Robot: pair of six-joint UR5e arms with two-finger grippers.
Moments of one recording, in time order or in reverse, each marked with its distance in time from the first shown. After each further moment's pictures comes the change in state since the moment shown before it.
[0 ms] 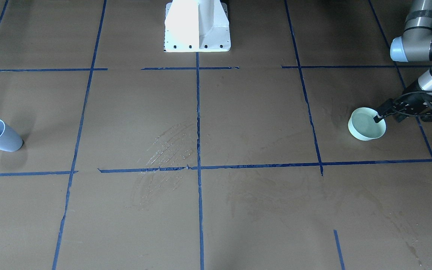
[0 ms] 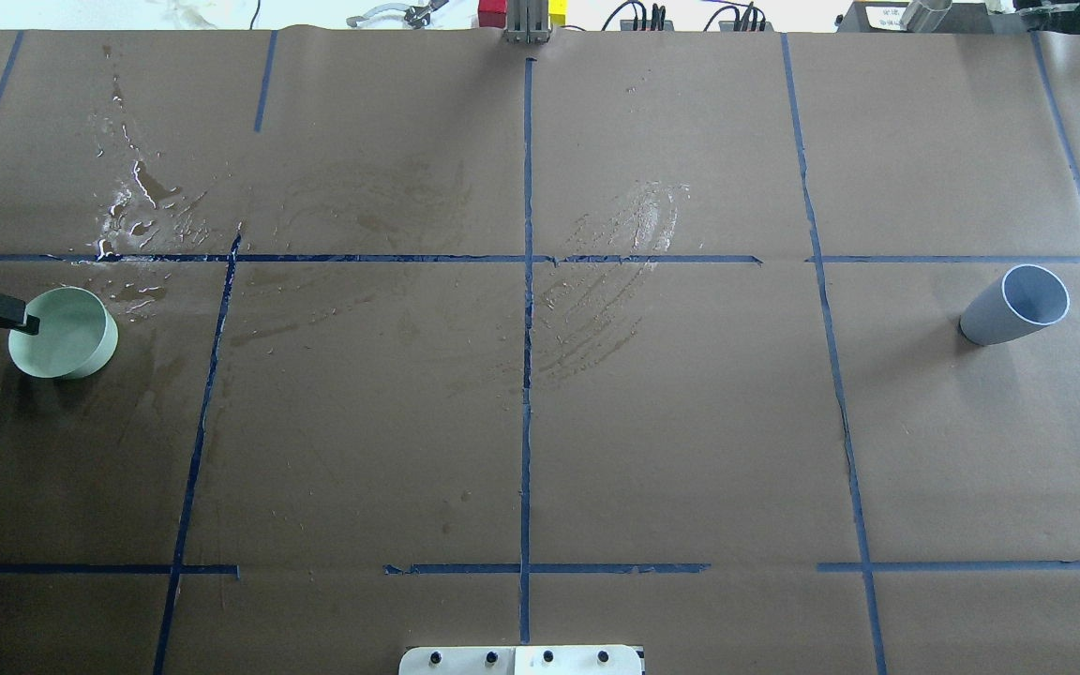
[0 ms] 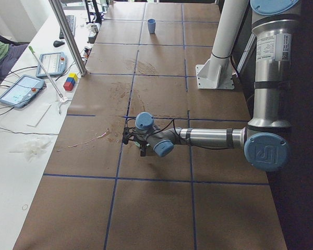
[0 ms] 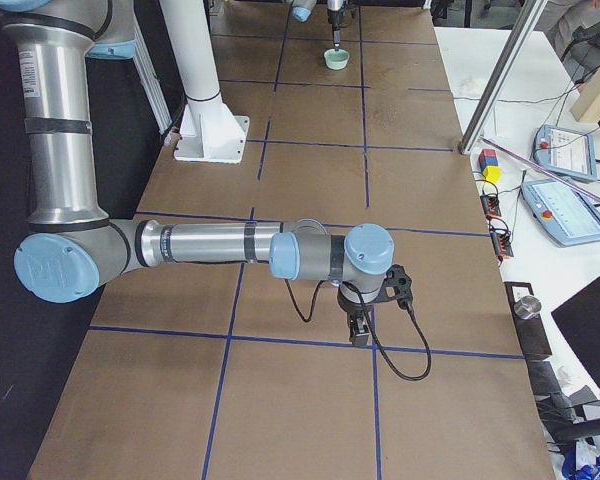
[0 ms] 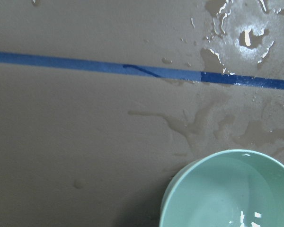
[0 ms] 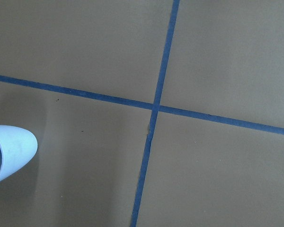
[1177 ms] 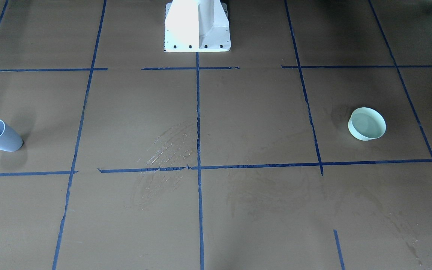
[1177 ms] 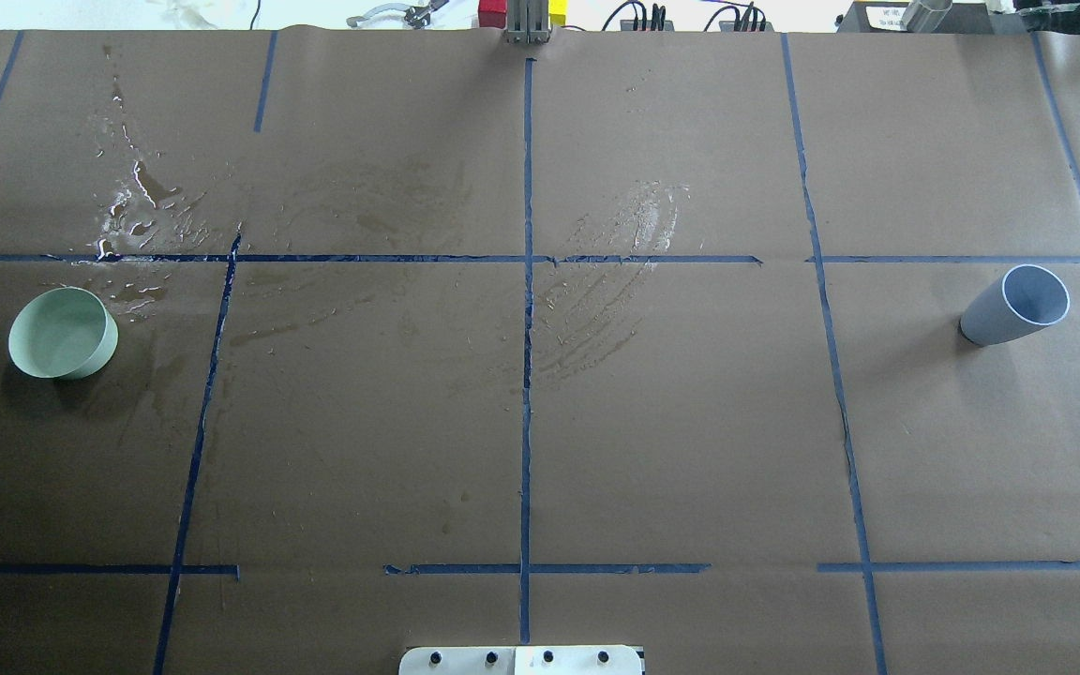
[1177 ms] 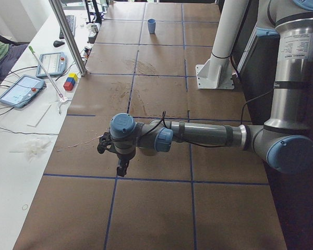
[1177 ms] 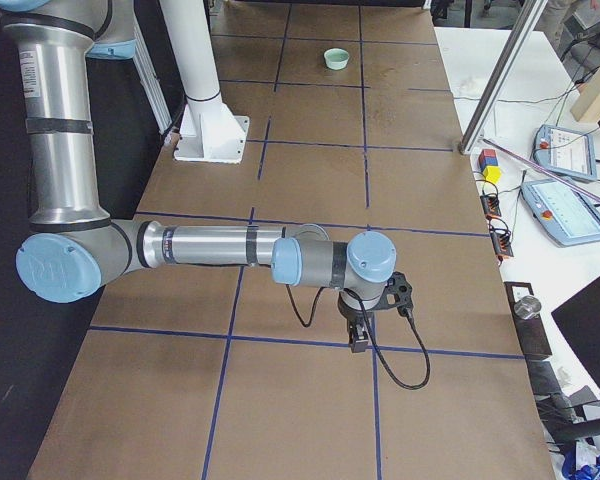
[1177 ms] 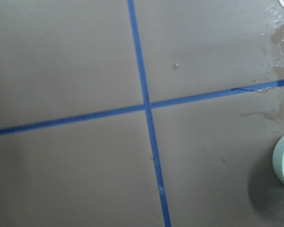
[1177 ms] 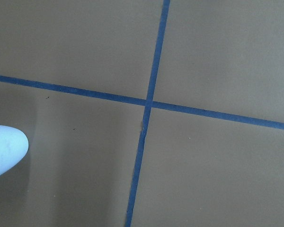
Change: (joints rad) left arm -0.458 -0.051 -0.111 0.647 -0.109 0.935; right arm 0.001 0.008 -0.031 0.000 -0.004 -0.001
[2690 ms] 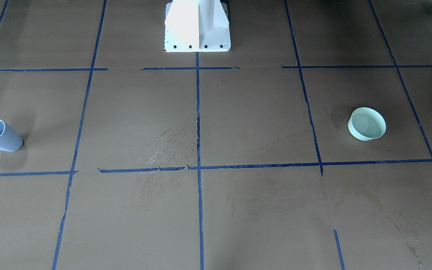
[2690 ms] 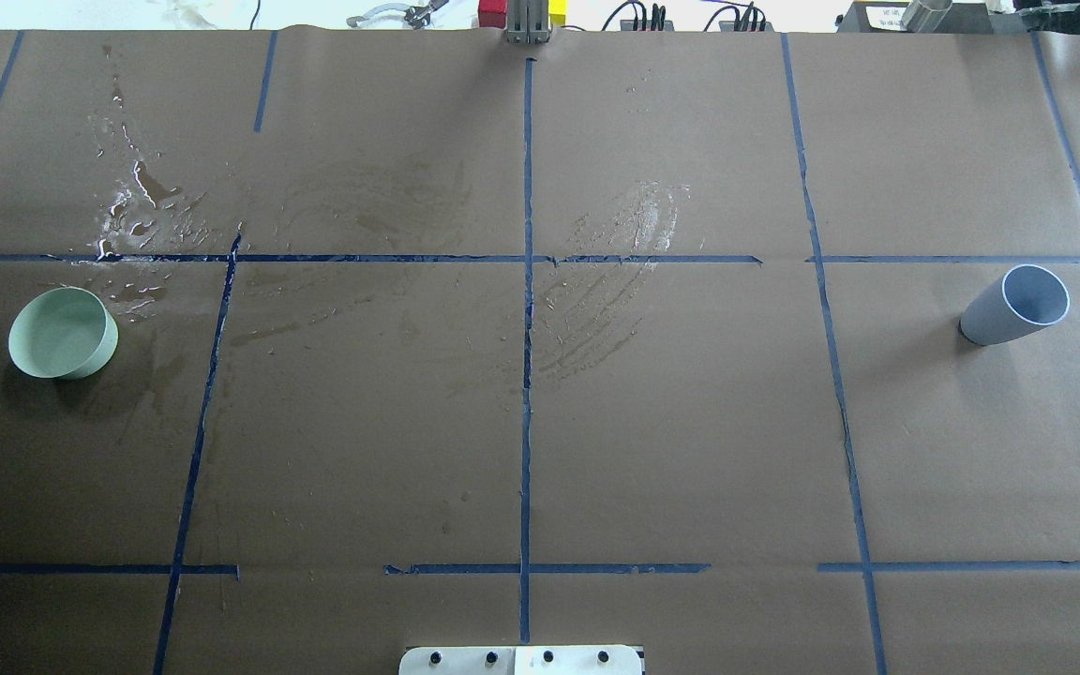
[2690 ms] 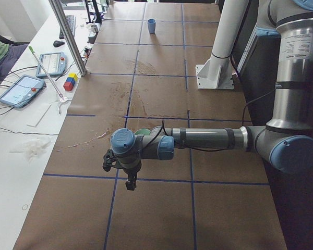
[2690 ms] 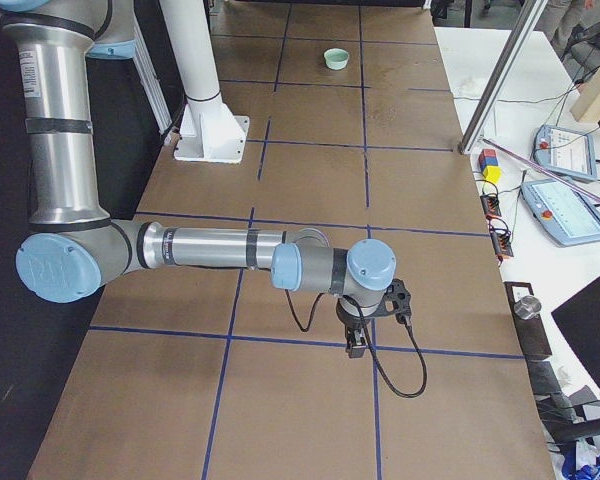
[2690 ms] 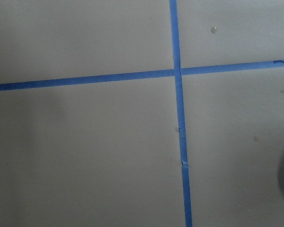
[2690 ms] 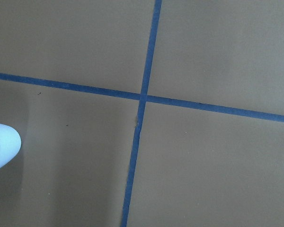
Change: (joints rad) left arm -0.037 0.013 0.061 0.148 0.012 0.049; right arm 0.002 0.000 -0.027 0.000 0.002 -0.001
